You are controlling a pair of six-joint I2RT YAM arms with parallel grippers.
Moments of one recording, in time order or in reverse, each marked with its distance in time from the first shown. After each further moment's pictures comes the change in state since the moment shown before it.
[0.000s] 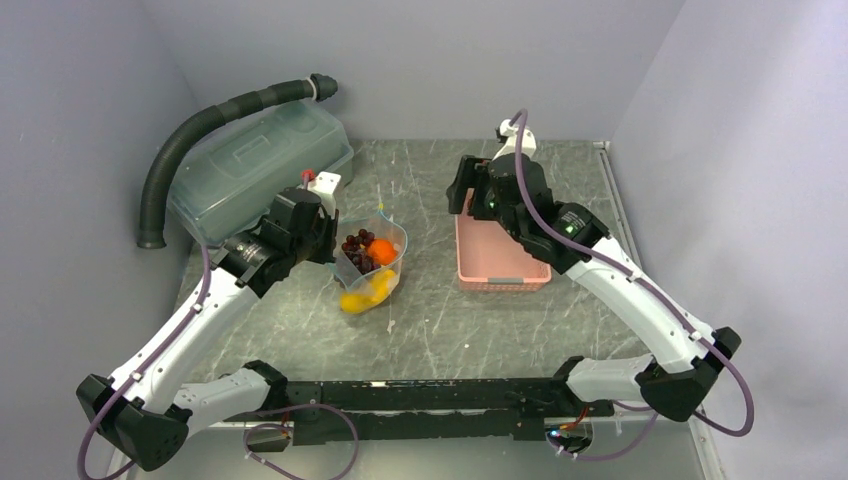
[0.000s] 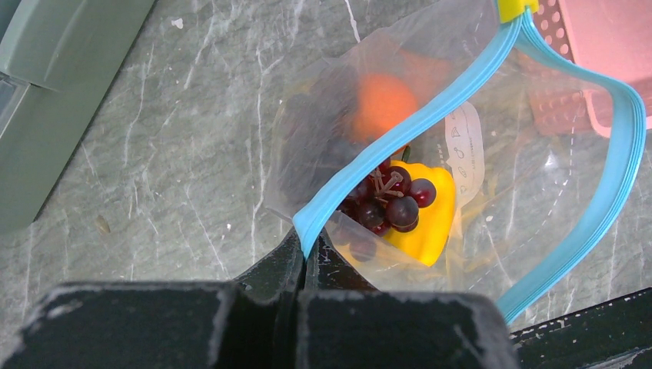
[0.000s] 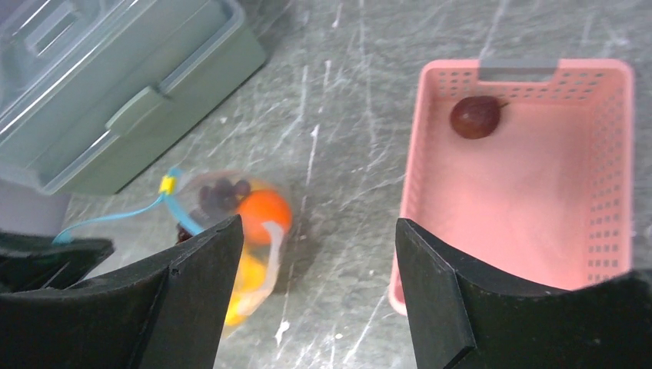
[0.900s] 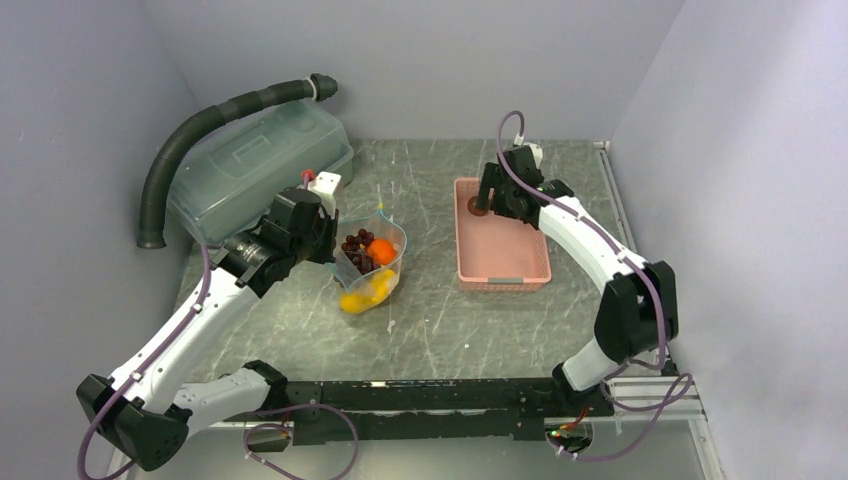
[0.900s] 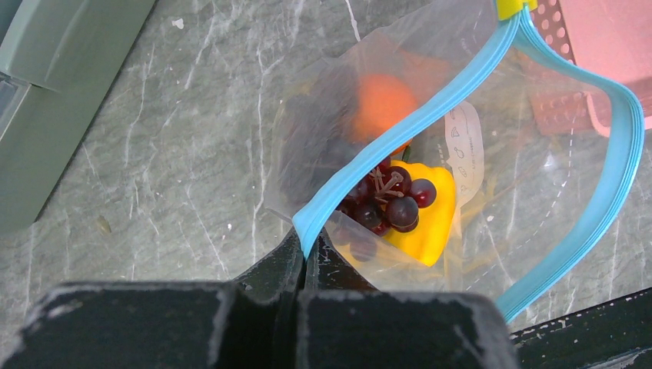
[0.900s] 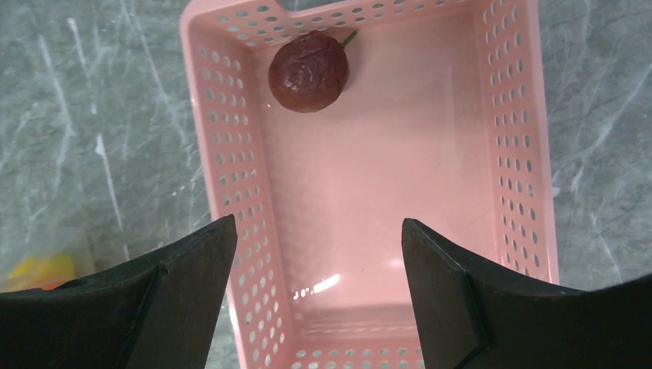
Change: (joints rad) left arm 0.000 0.000 0.000 0.000 -0.001 0.002; right arm -0.408 0.293 -0.166 0.112 -0.152 -0.038
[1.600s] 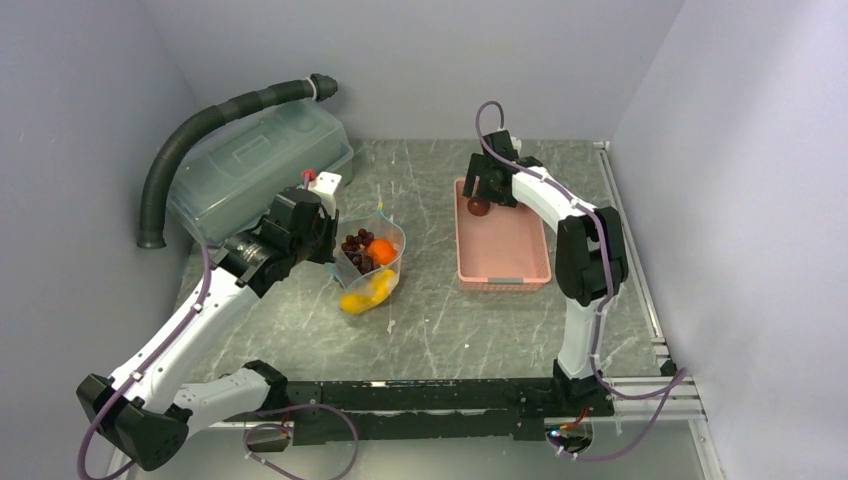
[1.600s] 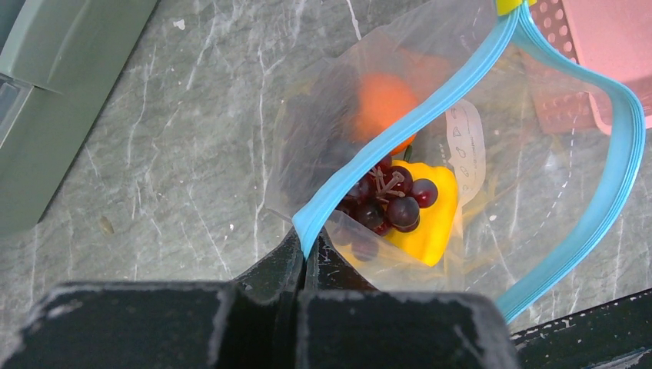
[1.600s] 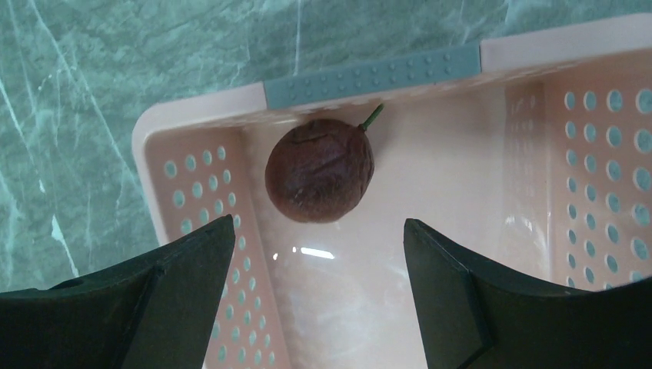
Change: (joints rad) left arm 0.000 0.001 0.000 0.000 -0.001 0.006; right arm -0.053 0.428 0.291 0.008 -0.070 -0.013
